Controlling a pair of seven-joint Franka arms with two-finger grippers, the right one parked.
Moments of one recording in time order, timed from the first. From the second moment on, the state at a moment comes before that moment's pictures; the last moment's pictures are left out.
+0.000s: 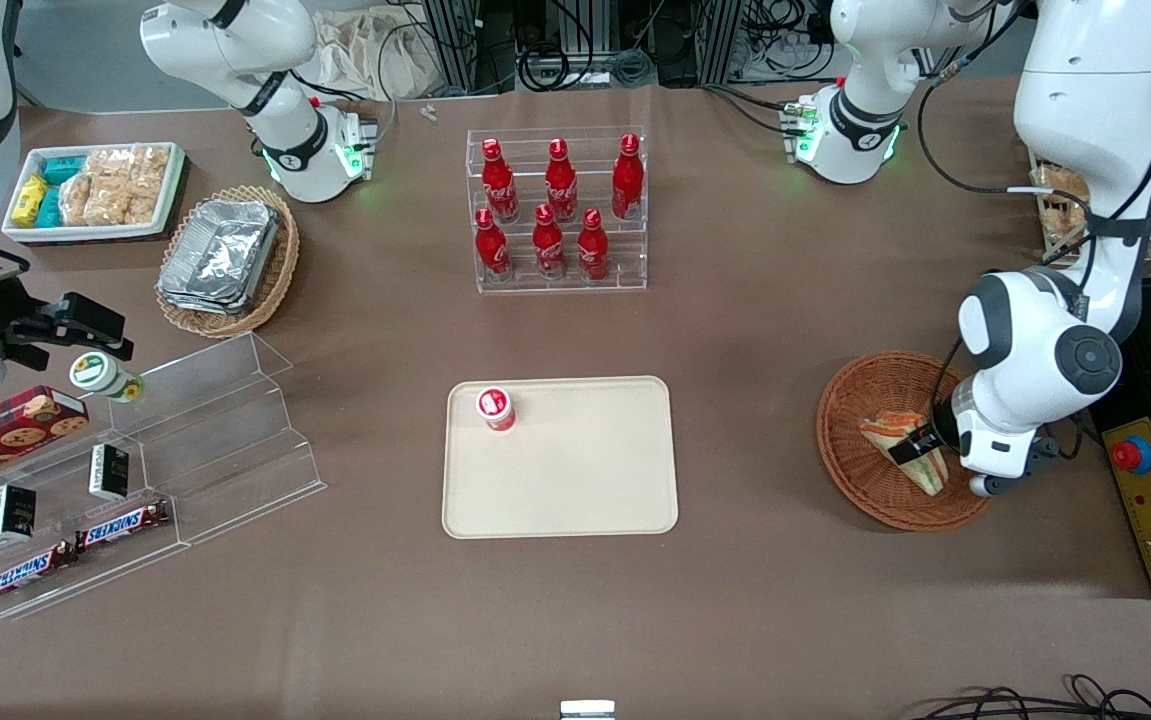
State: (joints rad) arm 0.01 0.42 -0.02 -2.00 -0.08 2.43 -0.49
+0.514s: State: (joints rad) arm 0.00 0.43 -0.02 -1.99 -0.08 2.44 -0.55
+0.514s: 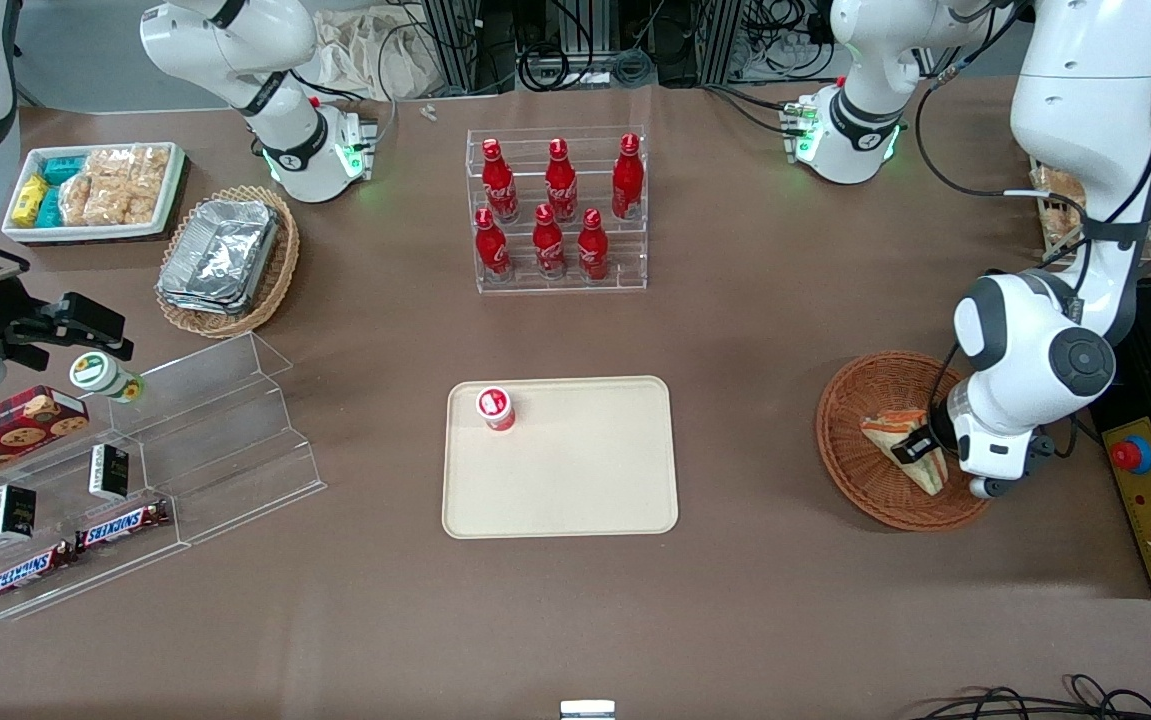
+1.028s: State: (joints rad) arm 0.00 0.31 -0.02 -1.78 -0.08 1.96 -0.57
